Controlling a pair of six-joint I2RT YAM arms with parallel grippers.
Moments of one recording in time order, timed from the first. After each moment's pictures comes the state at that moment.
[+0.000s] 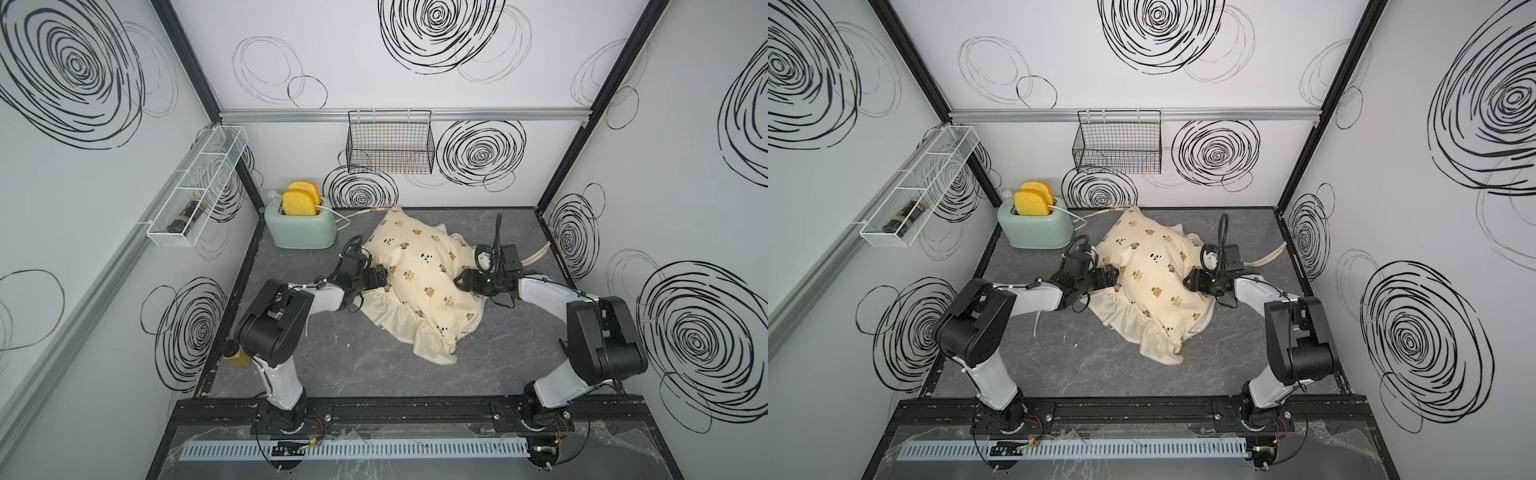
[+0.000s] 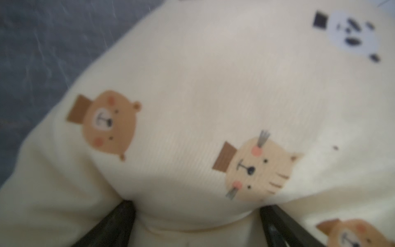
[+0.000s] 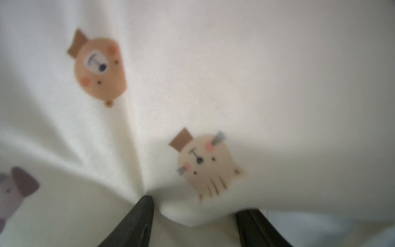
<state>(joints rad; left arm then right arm) -0.36 1.84 0.92 0.24 0.09 -0.58 0.23 1.56 0.81 -0.22 -0.44 0.33</state>
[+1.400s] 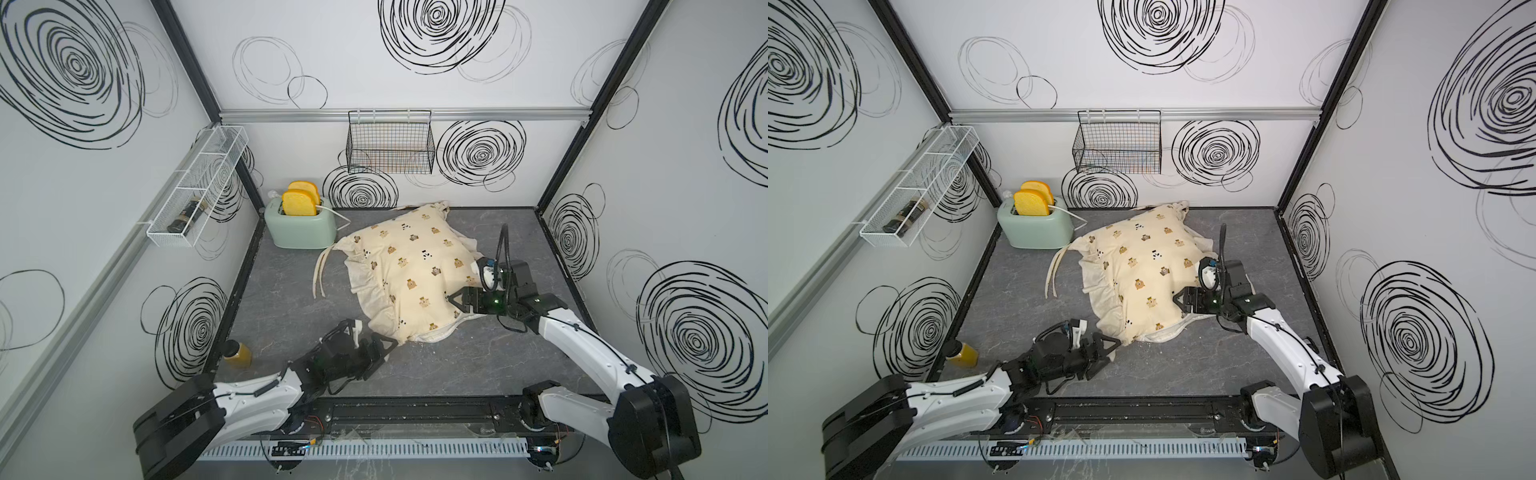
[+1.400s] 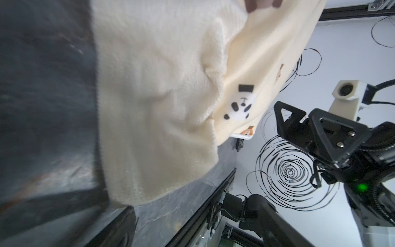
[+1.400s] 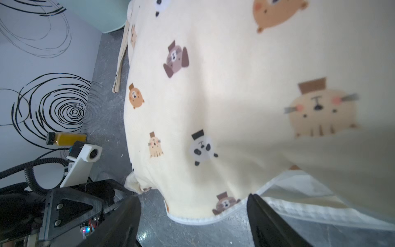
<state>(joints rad) -0.88 1.06 0.07 0.55 0.20 -1.58 0.31 1.10 0.67 -0.42 -0.51 0.36</state>
